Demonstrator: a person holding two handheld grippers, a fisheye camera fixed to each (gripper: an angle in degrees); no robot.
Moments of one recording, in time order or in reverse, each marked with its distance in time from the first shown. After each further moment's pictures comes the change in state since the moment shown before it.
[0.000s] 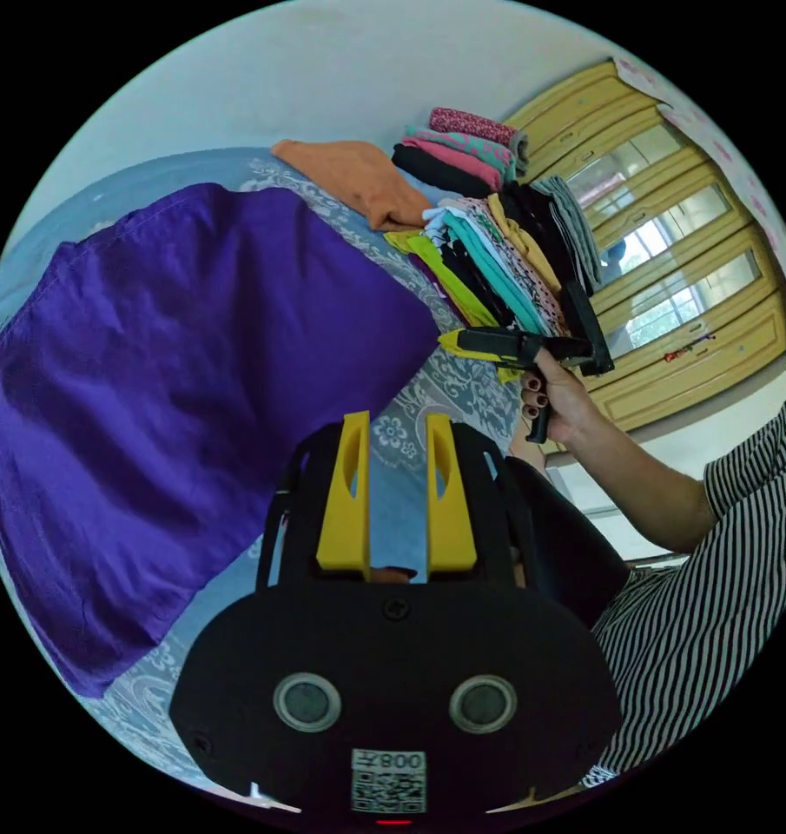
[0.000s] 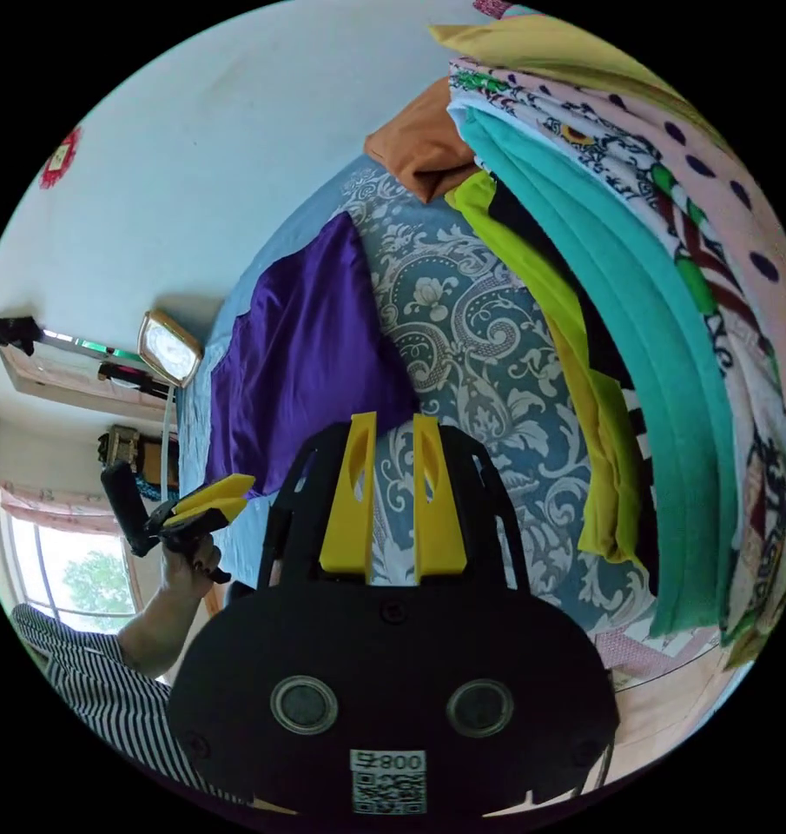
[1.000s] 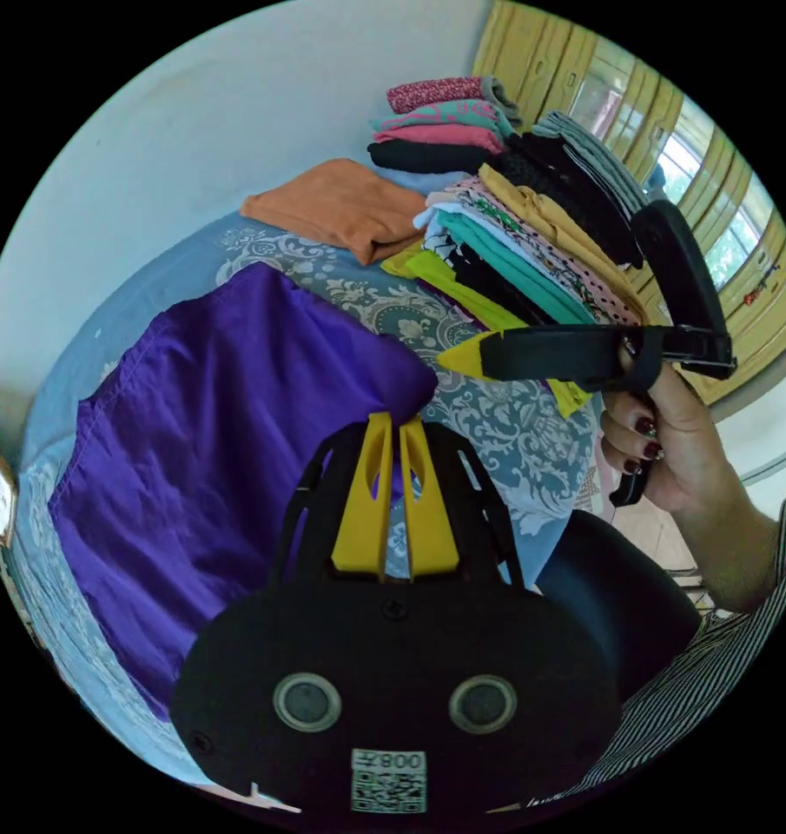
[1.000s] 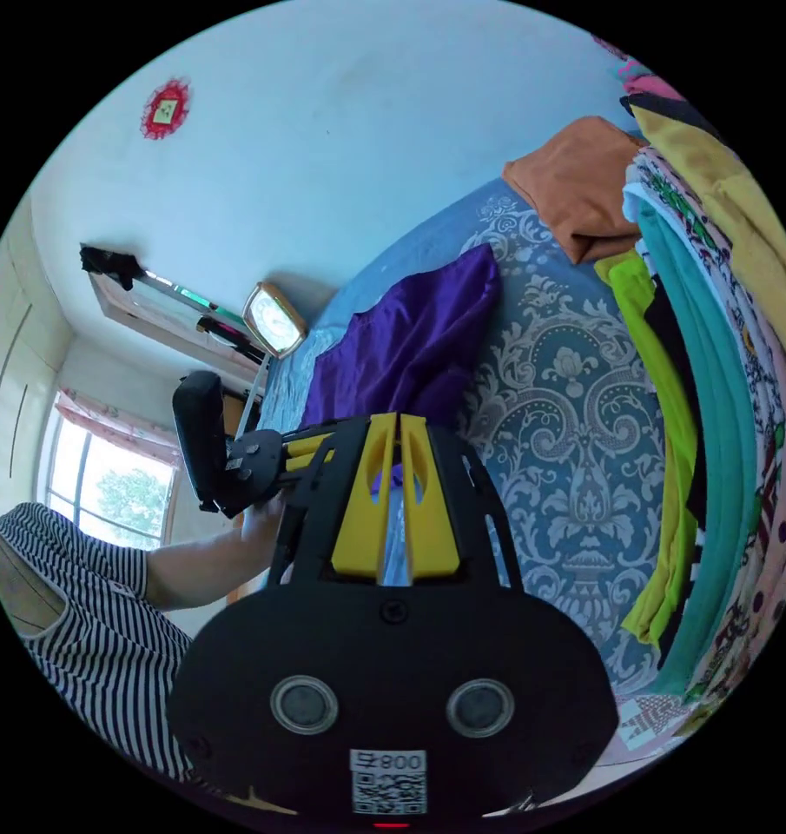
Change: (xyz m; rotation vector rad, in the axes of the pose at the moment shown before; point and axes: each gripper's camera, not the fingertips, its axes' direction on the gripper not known) left arm 0.178 -0.116 0.025 -0.013 -0.348 0.141; right arm 0.031 -0.050 0.055 0.040 -0.262 -0.275
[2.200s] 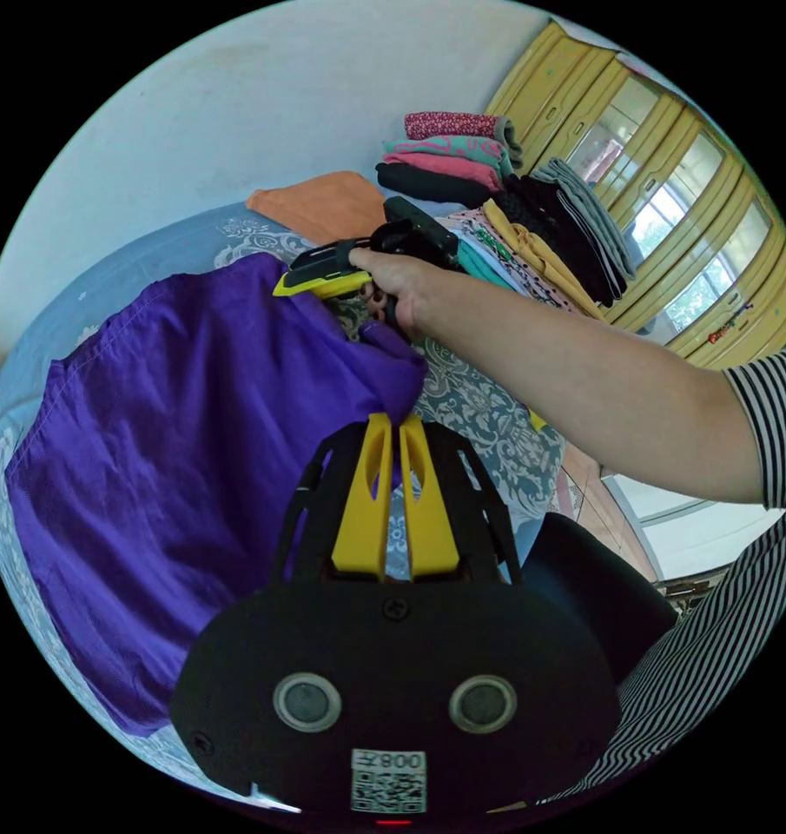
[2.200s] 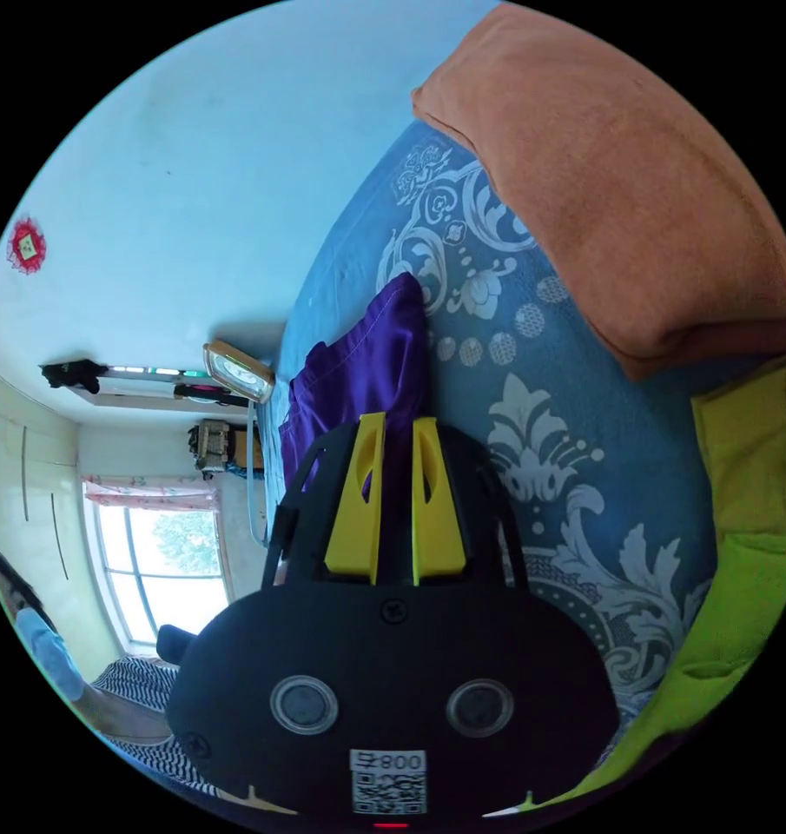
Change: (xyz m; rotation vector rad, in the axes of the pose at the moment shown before) left arm -0.099 0.081 0.069 0.089 0.152 -0.057; right arm 0.059 -0.330 0.181 -0.163 -0.123 0.244
